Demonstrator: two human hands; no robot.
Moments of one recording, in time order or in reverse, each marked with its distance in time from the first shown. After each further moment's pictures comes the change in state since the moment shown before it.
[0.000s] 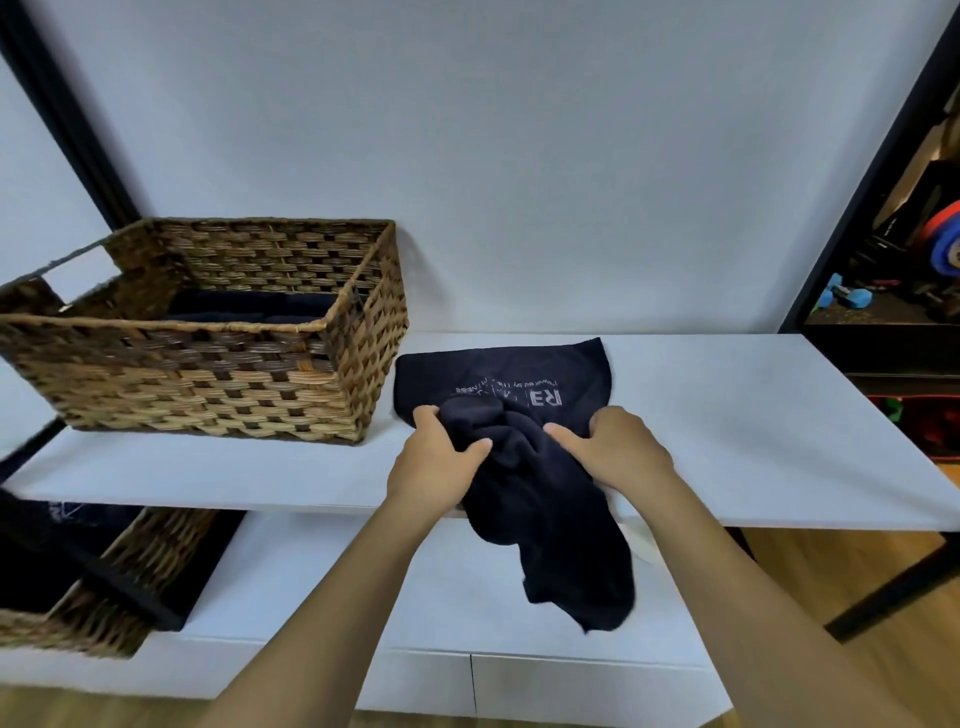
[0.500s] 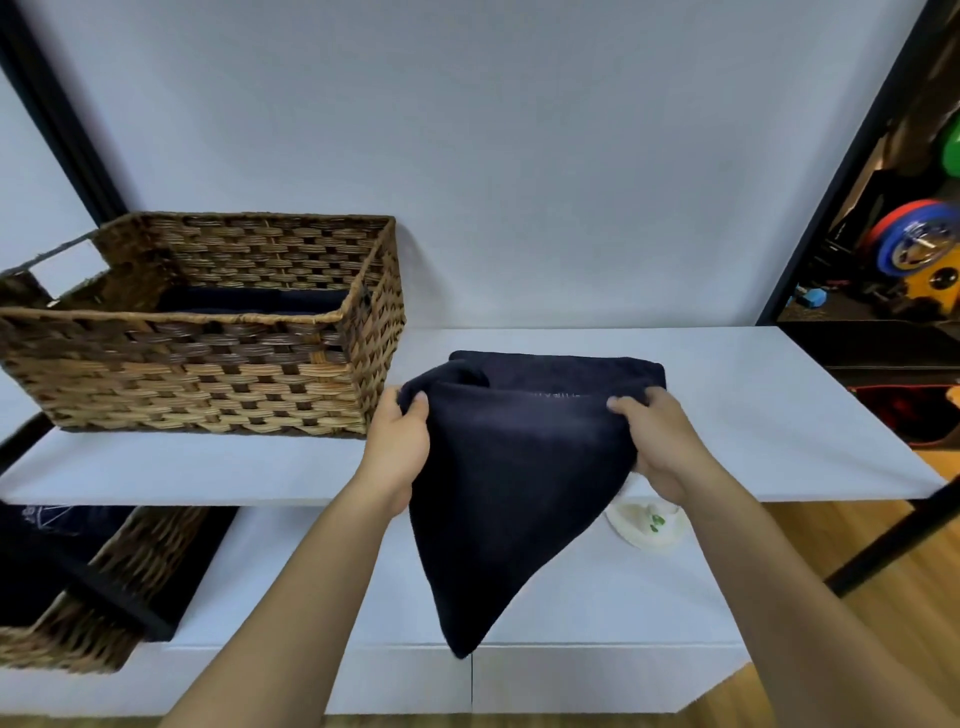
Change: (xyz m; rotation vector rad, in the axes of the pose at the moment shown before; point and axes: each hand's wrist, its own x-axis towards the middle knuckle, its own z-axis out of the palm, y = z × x) left_hand -0.001 -0.012 -0.039 -0.723 -0.031 -0.045; right_hand -0.023 0.011 -0.014 1.057 0.009 0.182
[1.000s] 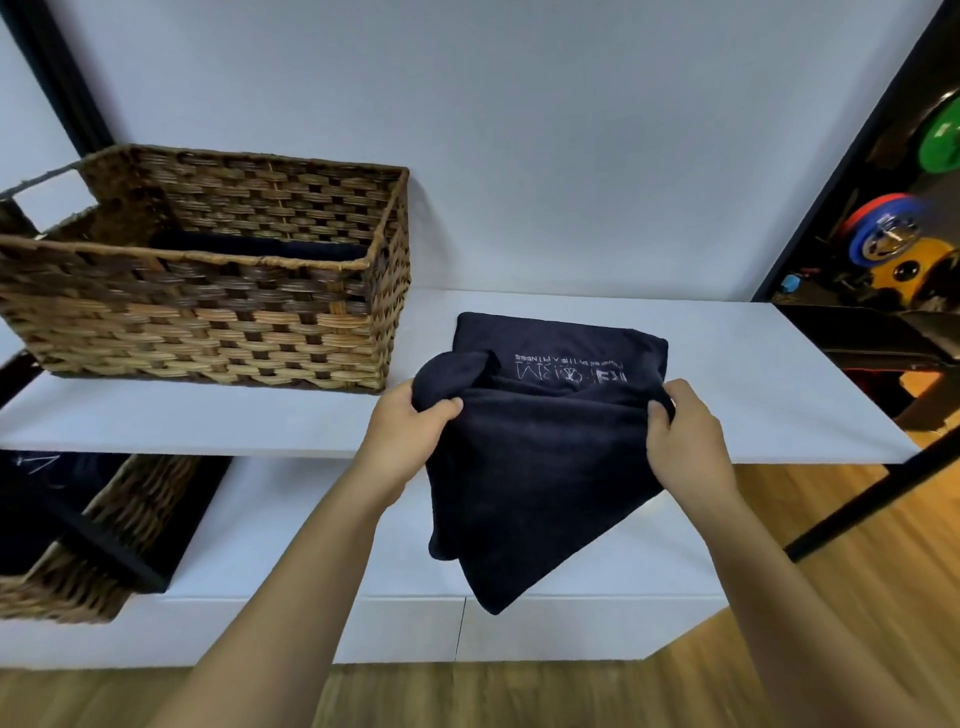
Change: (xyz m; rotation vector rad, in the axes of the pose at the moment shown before) left_hand -0.023 -0.018 -0.035 0.187 -0.090 0.049; right_hand -0.056 0.029 -0.003 -0.686 0.300 -0.295
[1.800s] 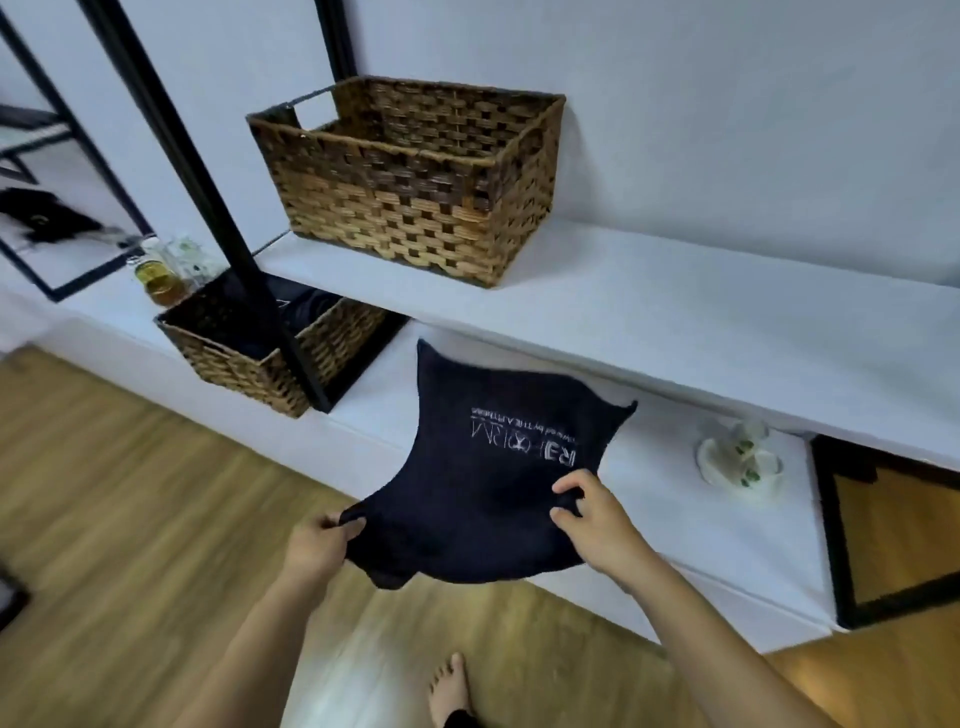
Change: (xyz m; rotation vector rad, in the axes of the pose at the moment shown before) left_hand -0.217 -0.222 -0.071 0.022 0.656 -0.604; right_hand -0.137 0.067 0.076 0.174 -0.937 -0.078
